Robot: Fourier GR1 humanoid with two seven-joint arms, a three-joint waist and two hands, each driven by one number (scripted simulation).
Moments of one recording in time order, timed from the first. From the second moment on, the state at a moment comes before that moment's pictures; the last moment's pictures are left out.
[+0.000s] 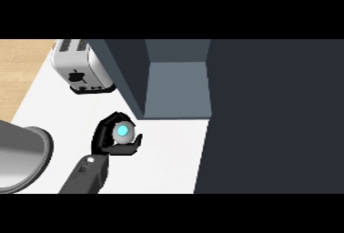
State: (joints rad) left arm -0.40 0.04 0.11 -0.61 -0.02 -0.07 -0.91; right arm 0.14 -0.21 0.52 -2.48 0.05 -0.21 0.34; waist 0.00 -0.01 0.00
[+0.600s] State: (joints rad) left arm -0.37 0.00 -0.26 -1.00 0.31 0.21 -0.62; right arm 0.17 -0.24 0.55 -2.48 0.06 -0.24 0.30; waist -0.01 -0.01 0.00
